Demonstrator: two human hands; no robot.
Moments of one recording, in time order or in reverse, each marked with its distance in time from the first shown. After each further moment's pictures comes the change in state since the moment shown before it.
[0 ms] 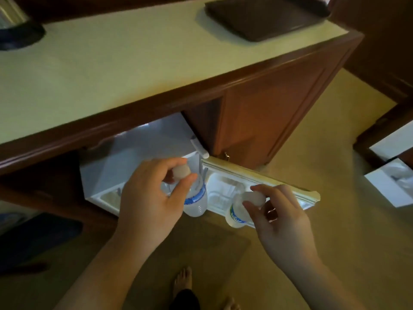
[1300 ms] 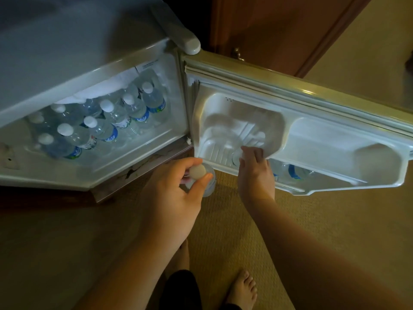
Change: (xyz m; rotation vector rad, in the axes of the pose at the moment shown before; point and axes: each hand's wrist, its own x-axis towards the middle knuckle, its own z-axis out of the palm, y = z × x) left_hand -0.129 -0.242 0.302 -0.144 -0.180 -0.281; right_hand -0.012 0.347 0.322 -0.425 -0.080 0.160
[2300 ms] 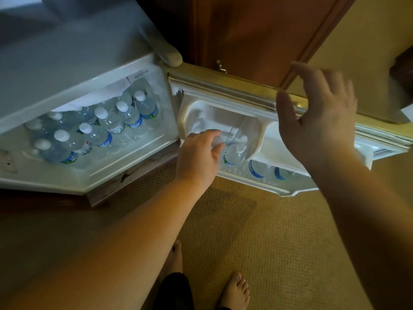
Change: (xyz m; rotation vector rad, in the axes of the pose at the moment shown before) left_hand 0.073 0.024 0.085 0.174 -0.052 0.127; right_hand 0.075 -0.015 -0.198 -0.061 0.316 -0.149
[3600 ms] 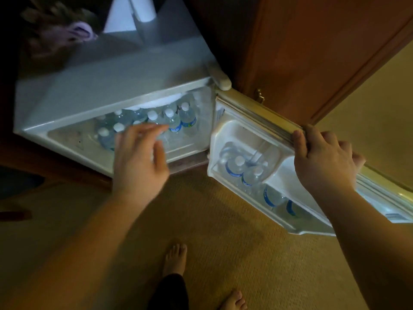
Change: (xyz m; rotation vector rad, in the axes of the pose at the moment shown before) left_hand -0.060 -0.025 -0.178 0.330 0.328 -0.050; right_hand -0.011 -0.007 0.005 -0.207 -0.413 0.189
